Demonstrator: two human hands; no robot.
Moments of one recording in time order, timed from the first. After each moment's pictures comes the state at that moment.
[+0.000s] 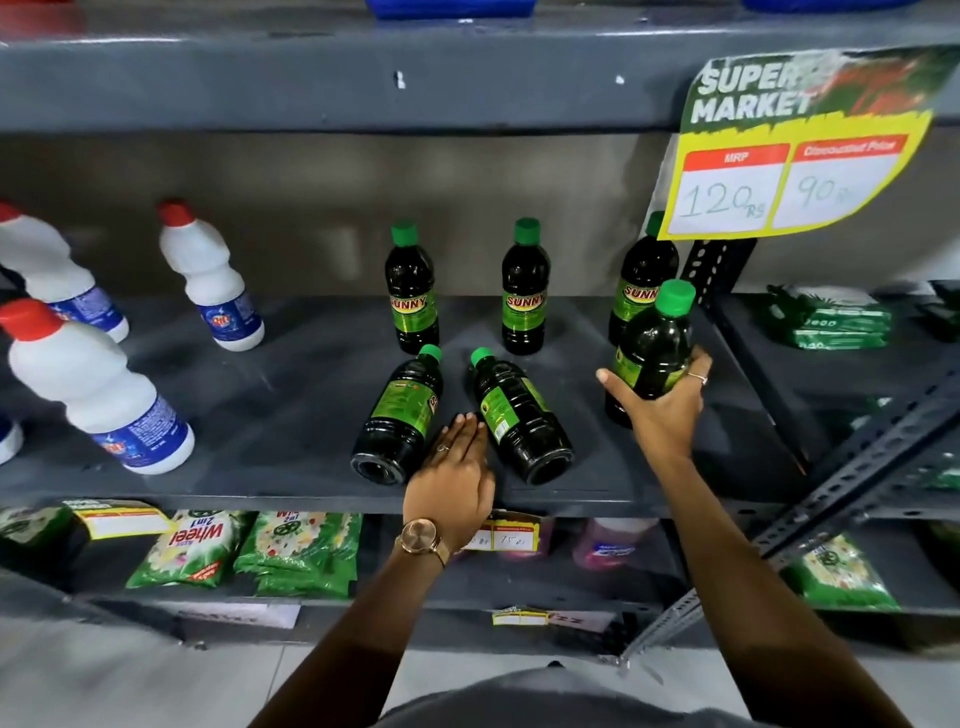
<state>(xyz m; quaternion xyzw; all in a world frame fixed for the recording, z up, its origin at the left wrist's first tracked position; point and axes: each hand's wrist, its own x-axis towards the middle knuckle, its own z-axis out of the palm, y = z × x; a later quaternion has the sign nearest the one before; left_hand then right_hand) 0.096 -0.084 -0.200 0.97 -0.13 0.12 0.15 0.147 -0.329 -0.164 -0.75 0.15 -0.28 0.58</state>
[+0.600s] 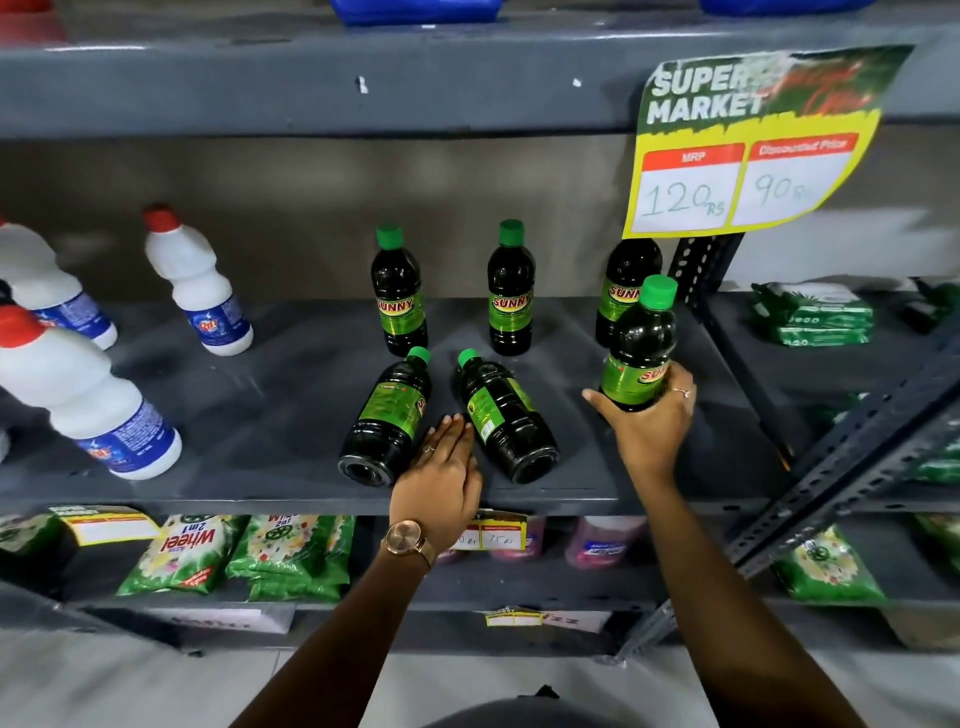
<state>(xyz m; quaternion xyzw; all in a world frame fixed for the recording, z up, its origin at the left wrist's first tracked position) 0.093 -0.085 -0.196 0.97 -0.13 0.12 0.16 0.141 -0.328 -0.180 -0.77 0.18 -0.33 0.51</state>
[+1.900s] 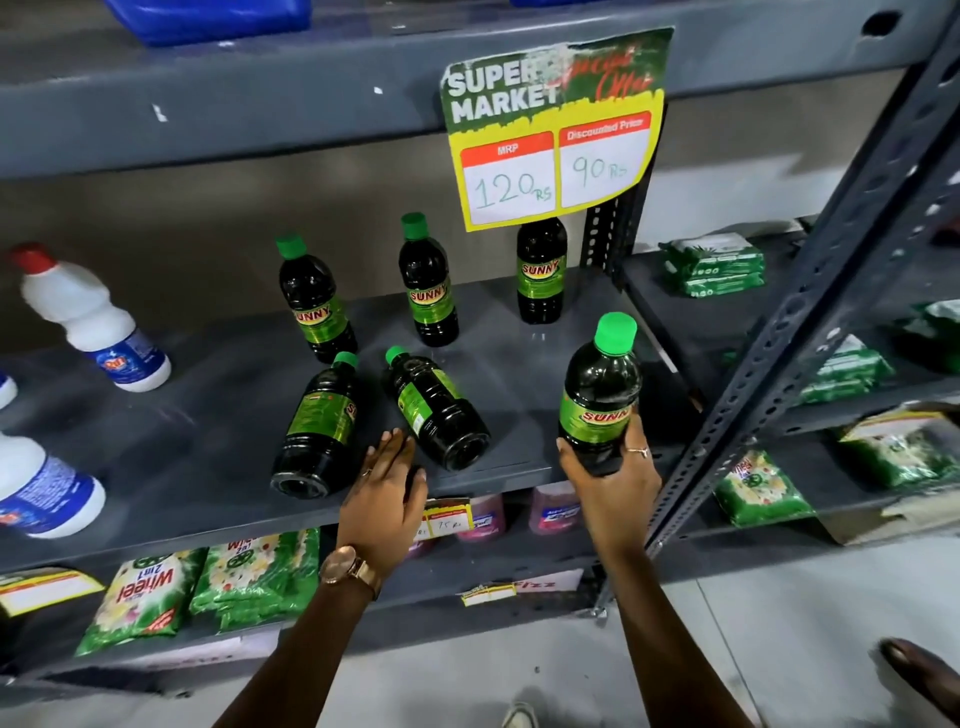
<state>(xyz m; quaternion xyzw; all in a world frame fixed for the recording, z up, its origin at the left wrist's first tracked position) 0.069 -0.089 -0.182 0.96 -0.14 0.04 0.25 0.027 -0.330 -0.200 -0.78 0.20 -0.31 0.51</state>
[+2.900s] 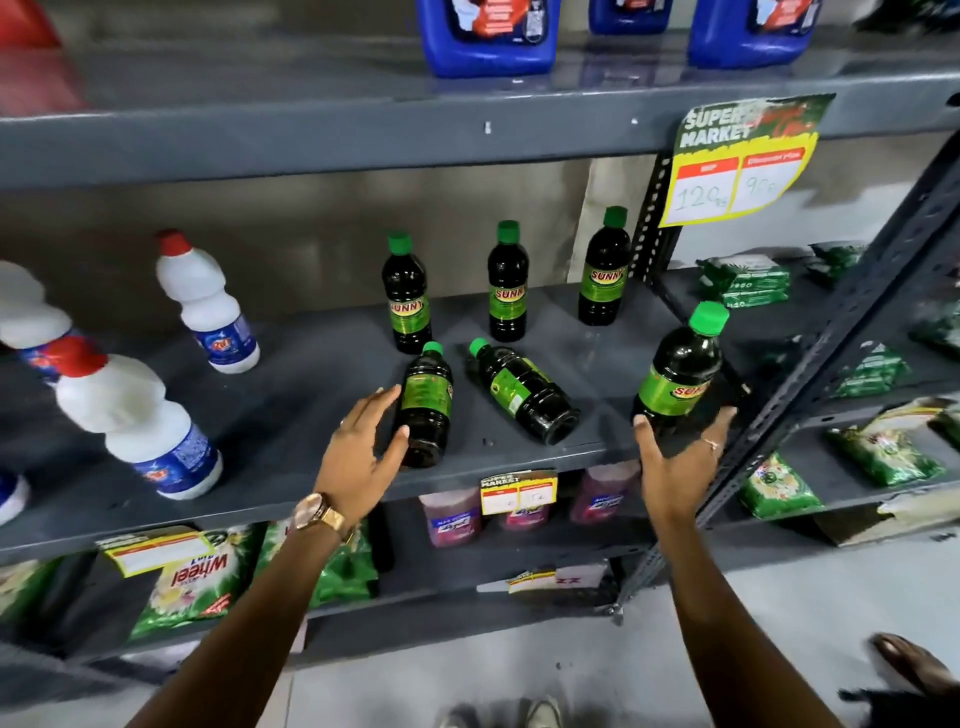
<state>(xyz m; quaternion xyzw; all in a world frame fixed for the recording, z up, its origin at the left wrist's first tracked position) 0.099 0.061 -0.148 0.90 -0.19 0.12 0.38 0.021 -0.279 -0.188 -0.74 0.29 -0.38 0.48</state>
